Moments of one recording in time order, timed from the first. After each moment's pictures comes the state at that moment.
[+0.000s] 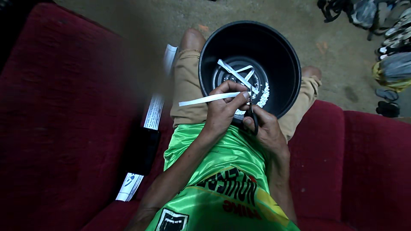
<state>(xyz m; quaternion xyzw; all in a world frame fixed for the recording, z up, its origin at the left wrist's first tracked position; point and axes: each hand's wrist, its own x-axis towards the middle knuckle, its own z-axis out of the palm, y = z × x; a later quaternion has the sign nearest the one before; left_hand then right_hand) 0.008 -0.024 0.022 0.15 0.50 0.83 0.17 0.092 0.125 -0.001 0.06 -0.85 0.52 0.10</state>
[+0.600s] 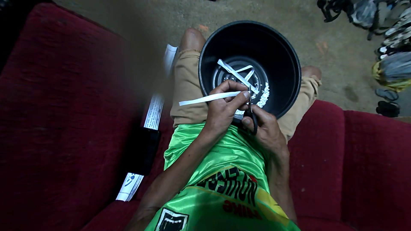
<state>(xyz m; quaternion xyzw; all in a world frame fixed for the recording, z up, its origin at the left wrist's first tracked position) 0.012 -0.026 0.026 0.15 0.51 0.83 0.17 0.091 0.123 0.001 0.06 -0.85 0.51 0.10</state>
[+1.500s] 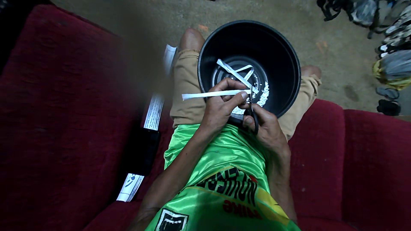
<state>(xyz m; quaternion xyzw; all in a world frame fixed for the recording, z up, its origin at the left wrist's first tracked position) -0.007 -0.025 0.012 0.19 0.48 0.84 0.18 0.091 0.126 0.001 0.05 -0.85 0.52 0.09</state>
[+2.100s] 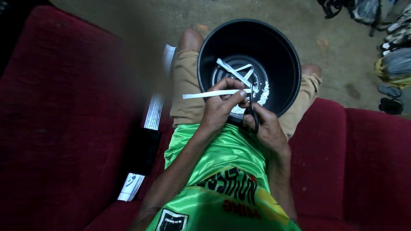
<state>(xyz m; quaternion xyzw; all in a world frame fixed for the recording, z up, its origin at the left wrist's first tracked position) -0.006 -0.025 0.010 0.18 0.45 0.85 0.19 0.091 0.126 0.001 0.04 -0.85 0.51 0.09</state>
